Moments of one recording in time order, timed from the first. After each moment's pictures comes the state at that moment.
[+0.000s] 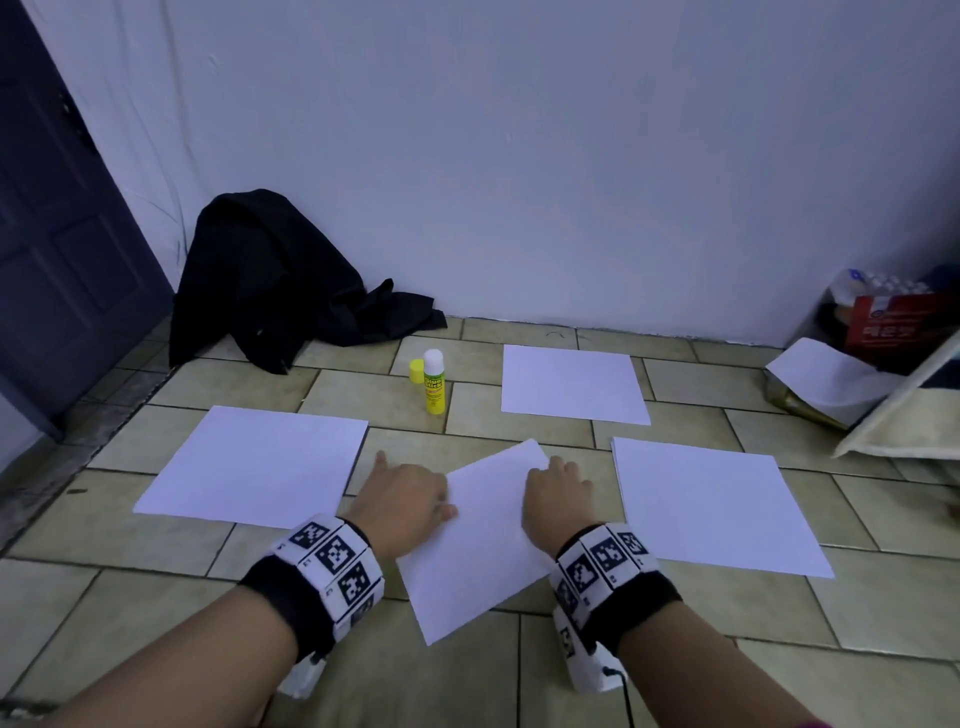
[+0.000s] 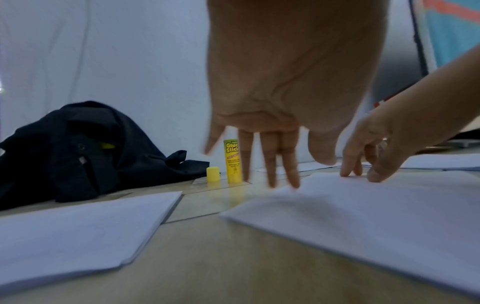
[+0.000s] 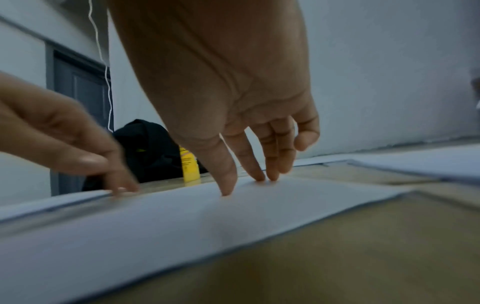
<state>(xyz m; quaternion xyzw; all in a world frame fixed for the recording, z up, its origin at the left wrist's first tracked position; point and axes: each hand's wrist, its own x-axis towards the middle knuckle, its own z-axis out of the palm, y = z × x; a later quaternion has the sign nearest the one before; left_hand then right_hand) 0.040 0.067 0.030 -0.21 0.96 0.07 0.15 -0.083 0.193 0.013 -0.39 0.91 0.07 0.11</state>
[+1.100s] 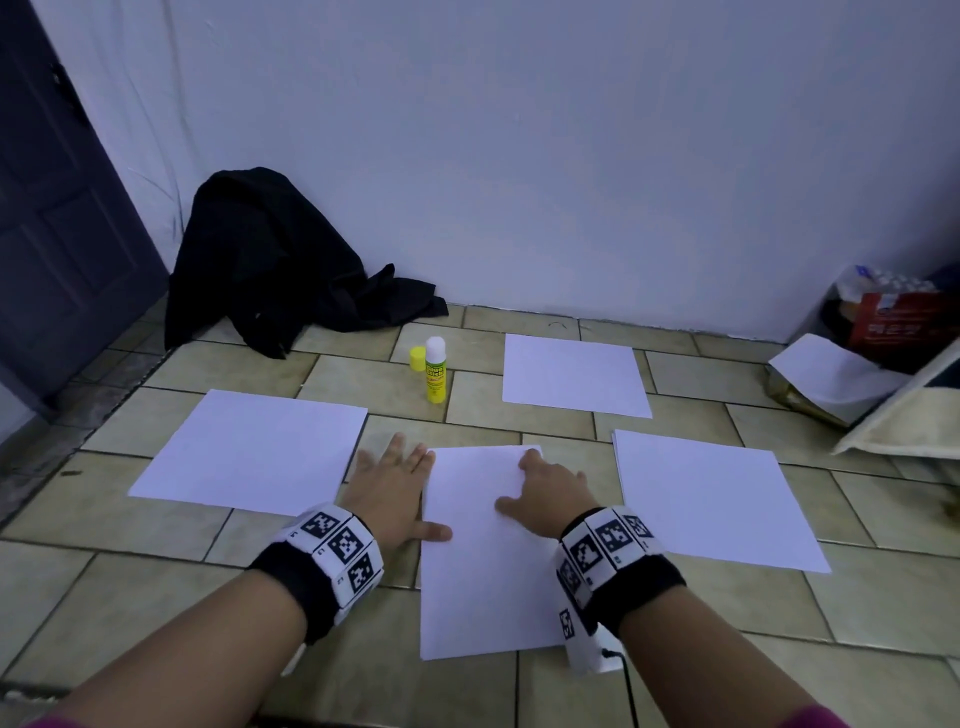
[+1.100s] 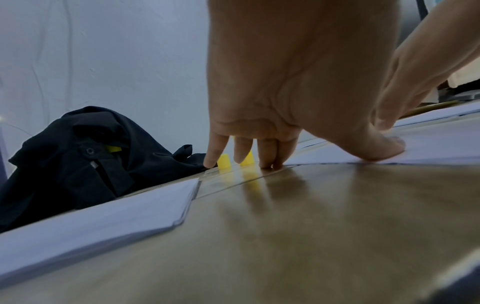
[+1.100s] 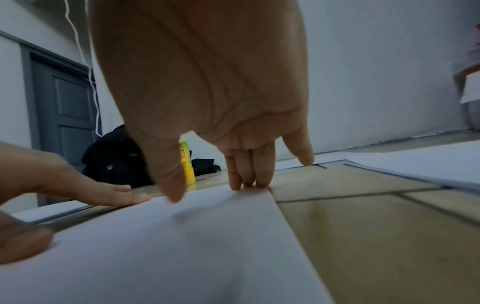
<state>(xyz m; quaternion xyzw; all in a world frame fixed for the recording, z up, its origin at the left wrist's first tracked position) 0.045 0.054 0.007 -0.23 0.94 0.02 0.23 -0.087 0.191 0.016 -0.35 0.90 -0.04 0.25</state>
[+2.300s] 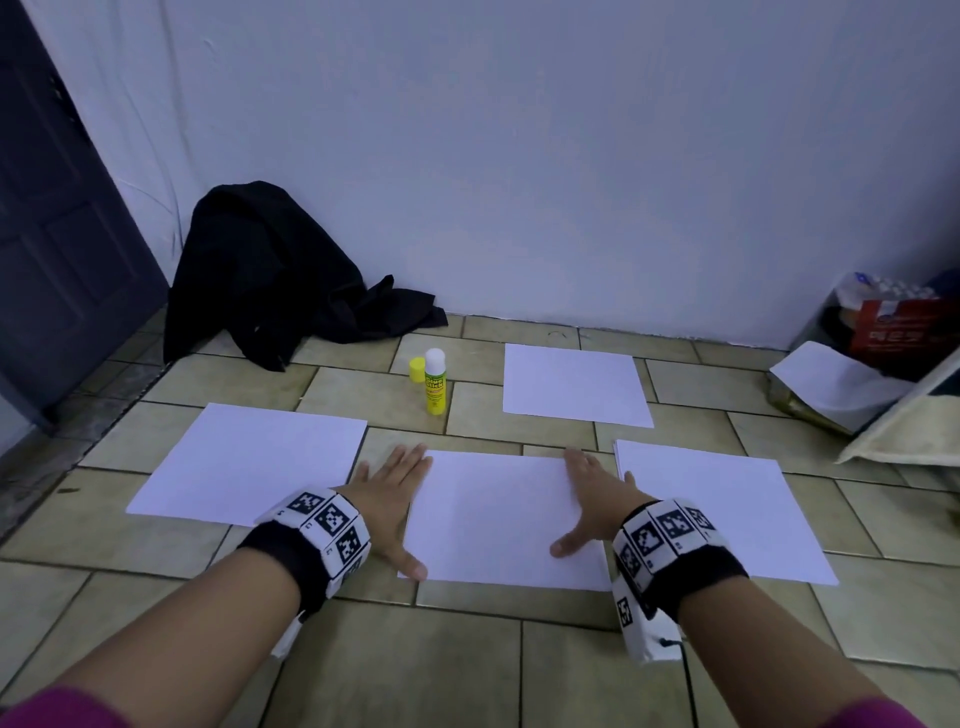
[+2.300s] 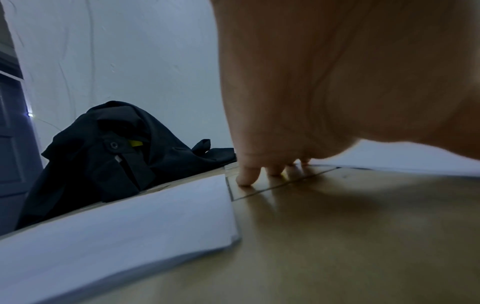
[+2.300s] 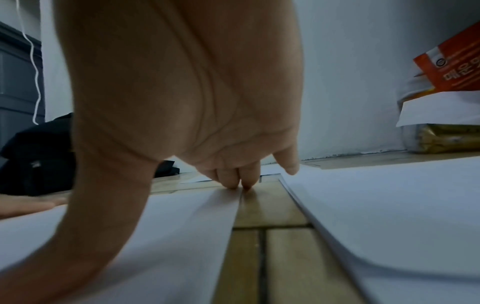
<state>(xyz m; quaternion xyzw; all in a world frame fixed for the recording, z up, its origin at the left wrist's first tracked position) 0.046 0.023 -0.001 -0.17 0.93 0.12 0.29 -0.138 0.221 0.023 -0.38 0.88 0.03 0.30</state>
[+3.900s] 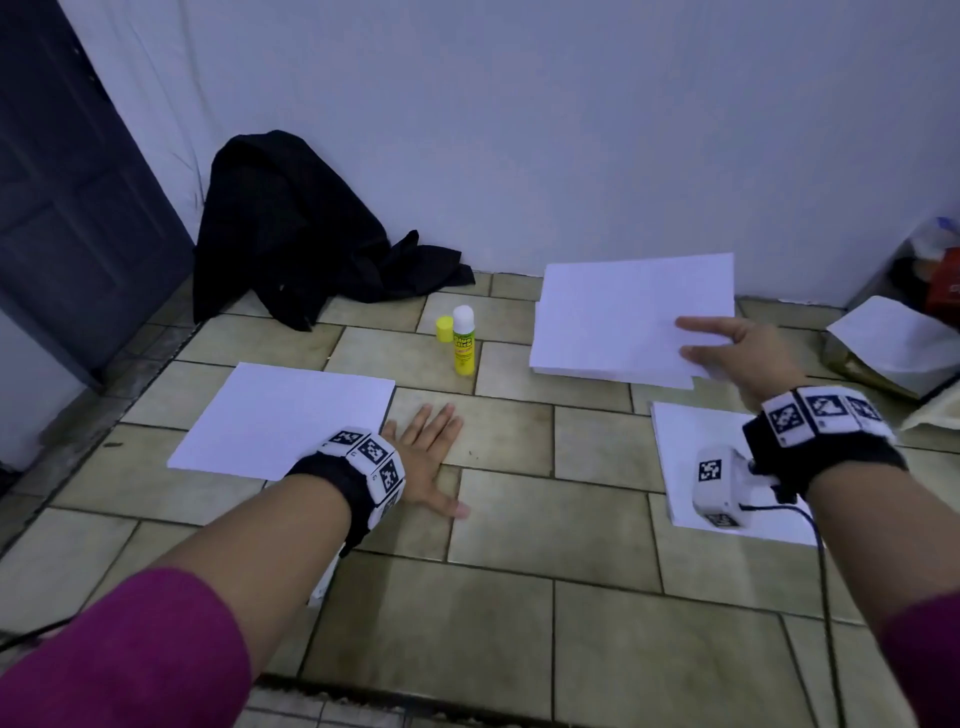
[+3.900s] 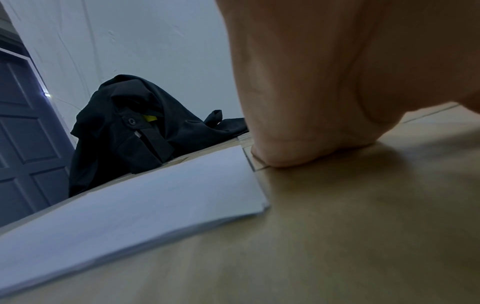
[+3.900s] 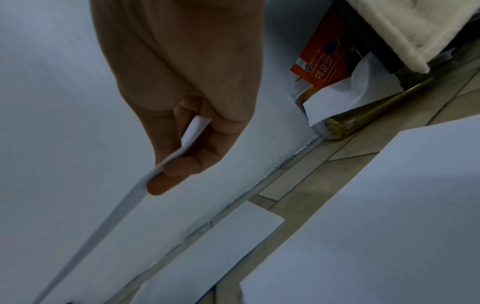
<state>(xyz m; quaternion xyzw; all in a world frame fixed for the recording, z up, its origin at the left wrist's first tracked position) 0.041 0.027 0.001 -0.19 0.92 0.10 0.32 -0.247 0.240 0.061 -0.22 0.82 -0.50 0.17</state>
